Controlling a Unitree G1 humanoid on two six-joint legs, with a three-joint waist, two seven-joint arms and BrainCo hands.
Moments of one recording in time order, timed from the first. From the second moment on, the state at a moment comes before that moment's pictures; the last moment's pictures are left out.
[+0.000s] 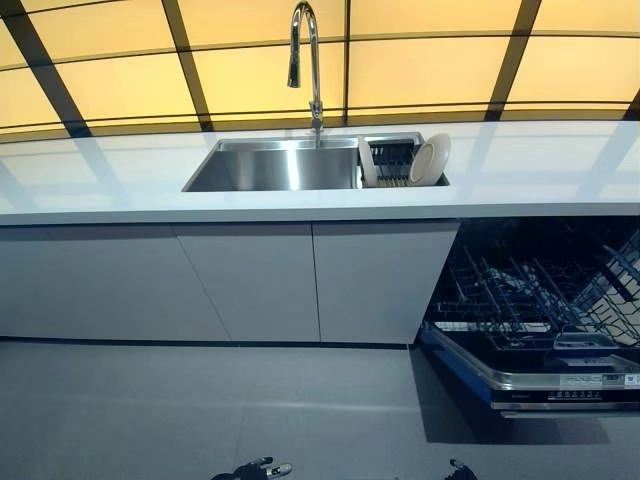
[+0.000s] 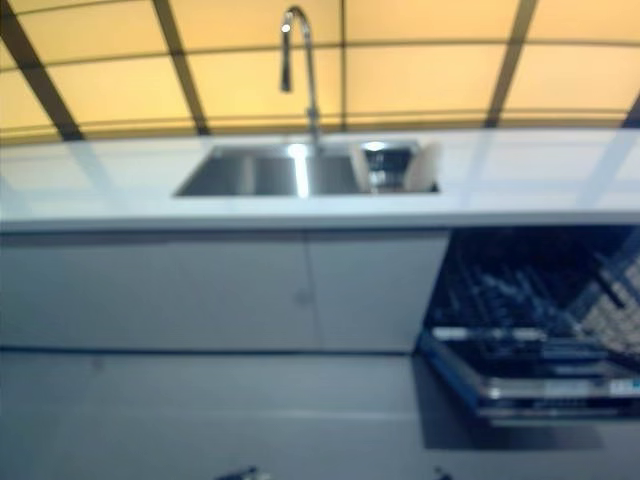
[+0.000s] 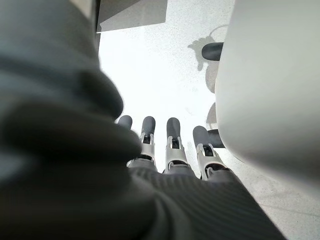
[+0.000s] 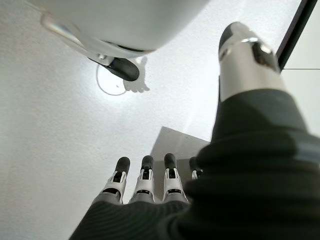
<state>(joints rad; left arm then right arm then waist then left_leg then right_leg) 0.00 0.18 -0.34 1.25 -0.33 -0.03 -0.24 0.01 -0.22 0.33 1.25 0.02 0.01 -0.23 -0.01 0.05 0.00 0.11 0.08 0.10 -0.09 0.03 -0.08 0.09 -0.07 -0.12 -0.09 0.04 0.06</state>
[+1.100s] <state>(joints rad) 0.02 0.17 -0.34 1.26 -0.38 -0.14 -0.25 0.01 -0.24 0.35 1.25 -0.02 0.01 -0.18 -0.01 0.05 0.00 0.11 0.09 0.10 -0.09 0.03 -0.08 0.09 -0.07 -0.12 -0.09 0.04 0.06</state>
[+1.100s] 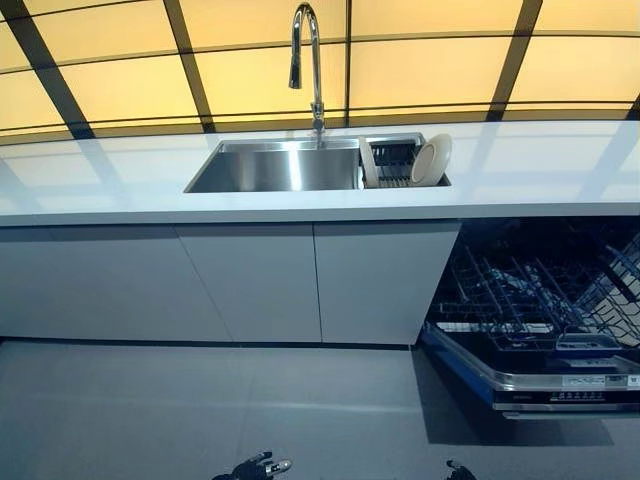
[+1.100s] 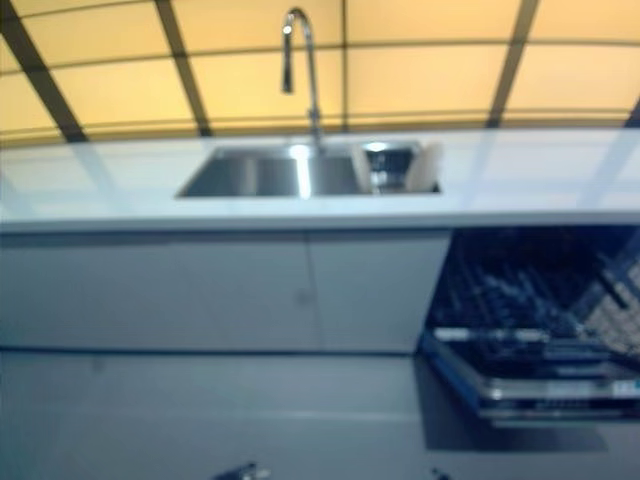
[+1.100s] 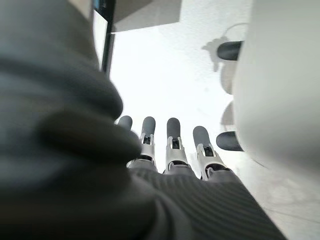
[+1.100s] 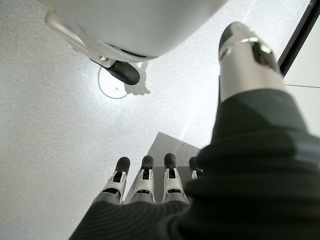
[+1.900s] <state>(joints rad) -0.01 0.15 -0.04 1.32 -0.83 -0.16 -0.13 -0.07 -0.19 0.33 1.38 -0.03 0.00 -0.12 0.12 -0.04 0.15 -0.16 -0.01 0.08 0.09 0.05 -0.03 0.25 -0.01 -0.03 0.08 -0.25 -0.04</state>
